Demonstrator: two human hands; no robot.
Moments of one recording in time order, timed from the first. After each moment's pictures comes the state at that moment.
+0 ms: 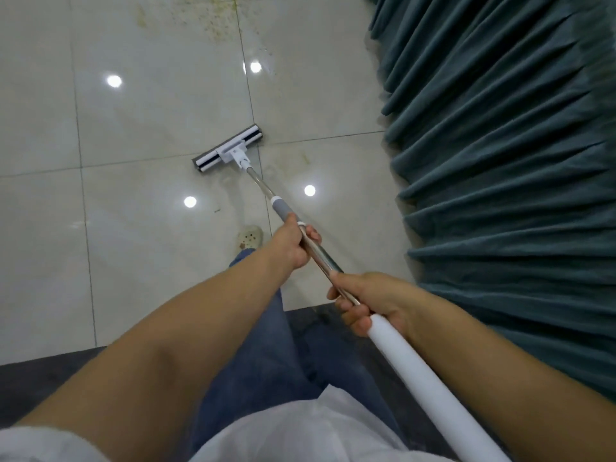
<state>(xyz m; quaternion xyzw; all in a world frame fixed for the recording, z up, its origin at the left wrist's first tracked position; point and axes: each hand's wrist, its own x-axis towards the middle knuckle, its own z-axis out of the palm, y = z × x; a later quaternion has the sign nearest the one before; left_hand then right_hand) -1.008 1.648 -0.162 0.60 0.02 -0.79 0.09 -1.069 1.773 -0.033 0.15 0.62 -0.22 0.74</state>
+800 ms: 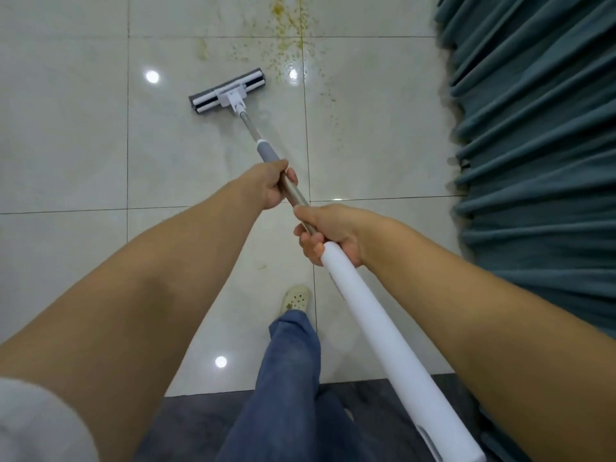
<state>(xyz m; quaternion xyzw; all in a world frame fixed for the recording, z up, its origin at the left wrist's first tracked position) -1.015 1.181 -0.219 0.60 -0.10 -0.78 0.14 -1.086 1.305 -0.099 0.07 0.61 -0.19 0.77</state>
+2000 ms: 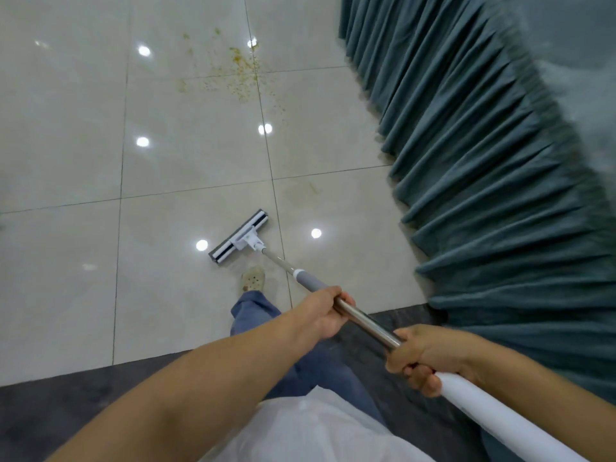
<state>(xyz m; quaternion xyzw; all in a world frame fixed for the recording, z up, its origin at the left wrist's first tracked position) -0.902 1.813 -0.092 0.56 0.04 -0.83 0.05 -1.001 1.925 0.036 0.01 0.63 -0.11 0.77</state>
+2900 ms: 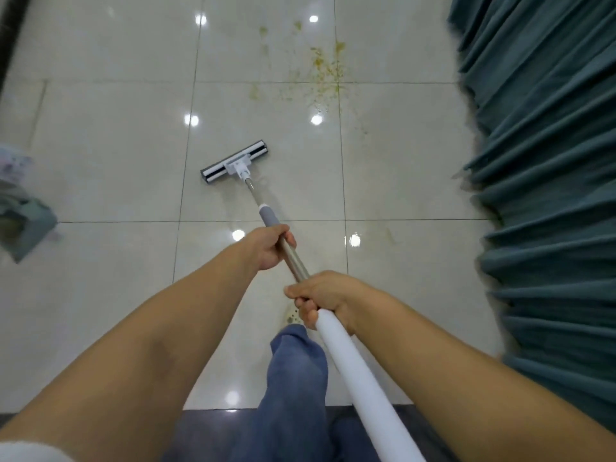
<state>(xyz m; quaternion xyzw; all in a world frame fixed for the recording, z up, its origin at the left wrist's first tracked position) -0.819 1.253 -0.190 0.61 -0.10 -0.77 0.14 -0.899 1.377 -0.078 0.04 0.60 -0.19 0.78</state>
